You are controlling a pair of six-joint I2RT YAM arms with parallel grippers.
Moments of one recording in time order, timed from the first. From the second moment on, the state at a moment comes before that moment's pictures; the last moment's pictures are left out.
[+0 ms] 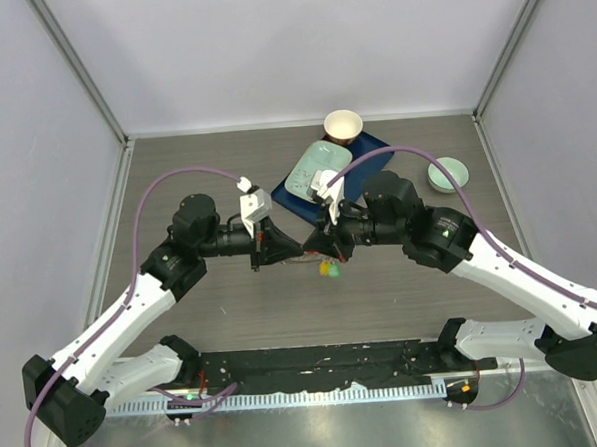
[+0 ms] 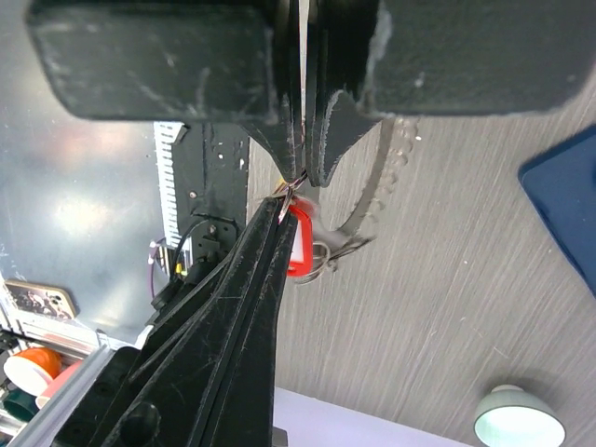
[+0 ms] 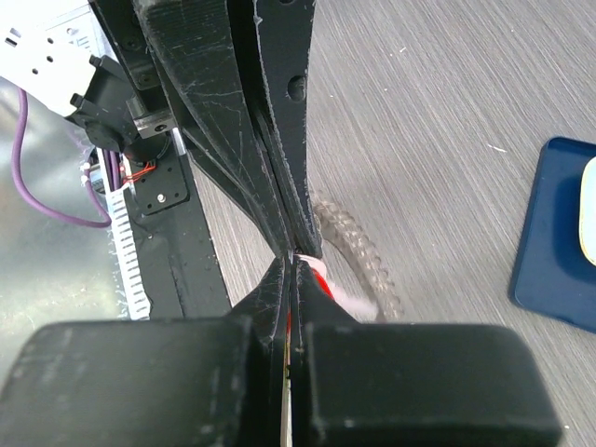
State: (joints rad) left arm -0.63 0.98 0.85 -0.07 0.85 -0.09; right arm 0.93 1.13 1.26 -0.54 -0.31 0.00
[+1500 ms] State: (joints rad) left arm -0.71 0.95 0.79 0.05 0.83 -0.07; right arm 0.94 1.21 1.37 -0.64 -0.13 -0.10
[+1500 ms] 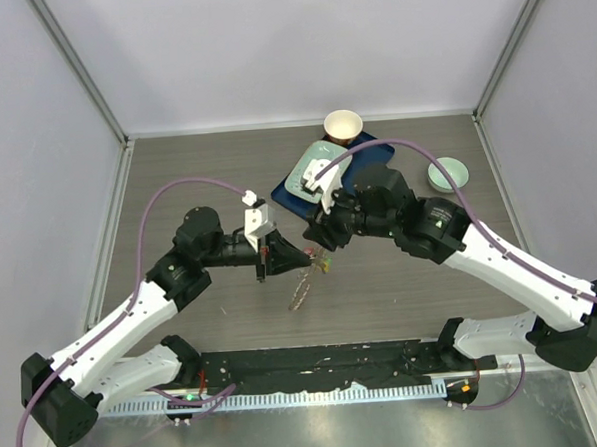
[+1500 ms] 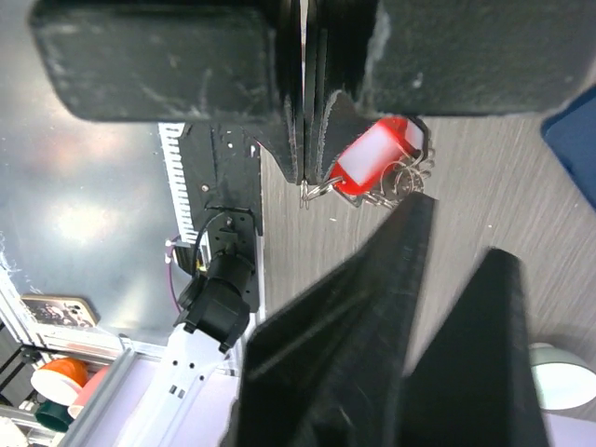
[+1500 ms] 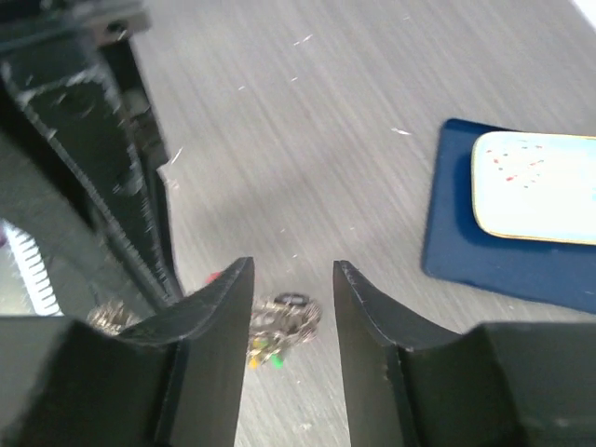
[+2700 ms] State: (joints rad) left arm -0.71 0.84 0.66 0.47 0.82 -0.32; right arm 0.94 0.72 0.82 -0.03 -0.45 0.03
